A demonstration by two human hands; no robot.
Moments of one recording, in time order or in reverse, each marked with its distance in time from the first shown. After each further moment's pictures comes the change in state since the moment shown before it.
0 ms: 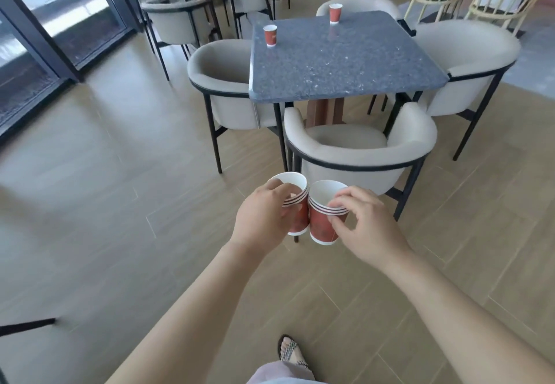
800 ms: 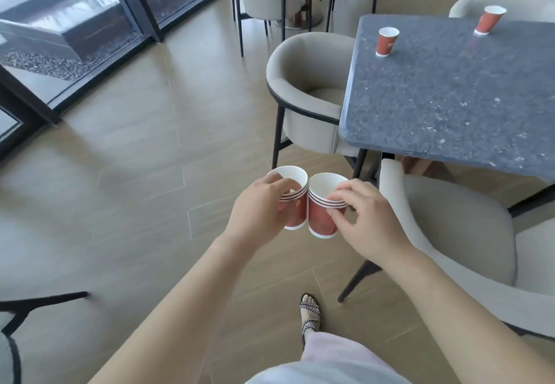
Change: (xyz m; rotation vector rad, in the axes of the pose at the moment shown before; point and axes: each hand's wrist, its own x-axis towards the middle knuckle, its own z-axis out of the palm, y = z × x) left_hand 0.260 -0.240 -0.066 0.048 0.087 -0.260; right_hand 0.369 -0.019 0.175 0.094 -0.214 -0.229
